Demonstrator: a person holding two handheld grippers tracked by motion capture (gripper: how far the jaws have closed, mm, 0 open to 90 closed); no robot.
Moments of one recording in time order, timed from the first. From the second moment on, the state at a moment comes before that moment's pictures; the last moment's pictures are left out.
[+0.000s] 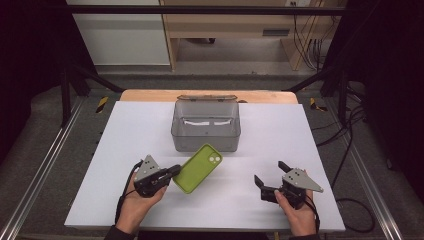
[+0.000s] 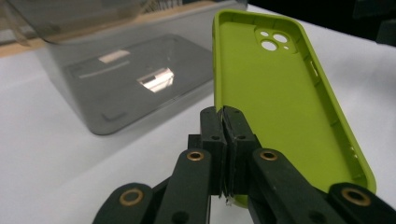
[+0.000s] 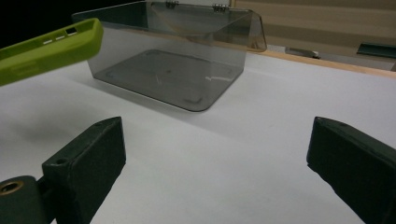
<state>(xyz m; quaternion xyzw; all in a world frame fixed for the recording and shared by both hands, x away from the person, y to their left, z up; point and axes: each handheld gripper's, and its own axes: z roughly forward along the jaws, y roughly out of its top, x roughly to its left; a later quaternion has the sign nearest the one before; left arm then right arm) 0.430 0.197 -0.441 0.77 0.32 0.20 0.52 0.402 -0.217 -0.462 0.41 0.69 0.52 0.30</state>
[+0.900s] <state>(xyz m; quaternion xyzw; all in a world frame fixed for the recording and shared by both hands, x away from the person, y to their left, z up) 0.428 0.230 -0.432 0.67 0.37 0.24 0.60 0.425 -0.136 -0.415 0.37 0.69 0.58 0.24</state>
